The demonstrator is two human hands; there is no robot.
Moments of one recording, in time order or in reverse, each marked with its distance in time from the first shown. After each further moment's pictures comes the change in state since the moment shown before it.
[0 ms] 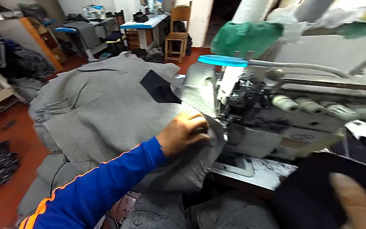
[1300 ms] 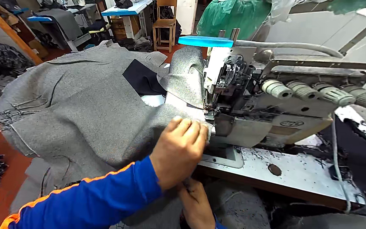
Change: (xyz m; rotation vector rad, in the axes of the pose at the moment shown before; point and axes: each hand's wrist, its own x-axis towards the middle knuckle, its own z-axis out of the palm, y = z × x) left_hand -0.011 0.057 0.021 0.628 0.009 0.021; right_hand -0.129 0.043 0.098 0.308 -0.597 0.427
